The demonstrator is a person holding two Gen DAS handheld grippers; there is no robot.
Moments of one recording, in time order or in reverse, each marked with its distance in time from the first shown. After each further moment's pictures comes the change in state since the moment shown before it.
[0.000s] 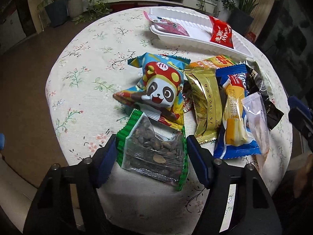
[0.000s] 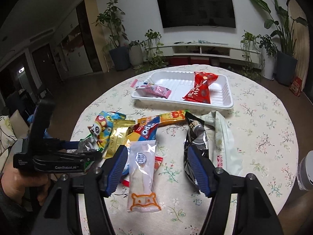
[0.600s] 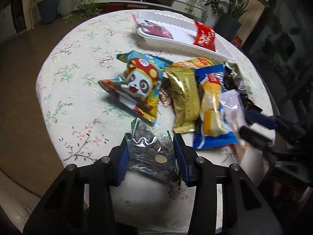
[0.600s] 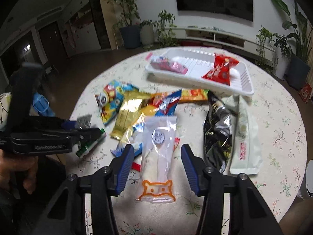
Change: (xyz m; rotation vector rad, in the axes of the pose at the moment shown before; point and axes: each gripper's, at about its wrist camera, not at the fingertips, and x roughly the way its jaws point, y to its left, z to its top) left arm -0.020 -0.003 -0.015 -0.005 -0.022 -0.140; right arm 0.034 0.023 -0.015 -0.101 0.171 0.020
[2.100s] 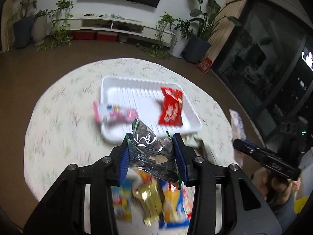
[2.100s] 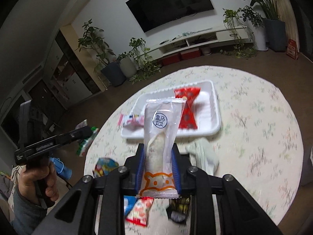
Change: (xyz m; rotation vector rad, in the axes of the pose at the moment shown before) left arm -0.033 -0.019 0.181 0.089 -0.158 -0.206; right arm -0.043 -0.116 0.089 0.371 -0.187 0.105
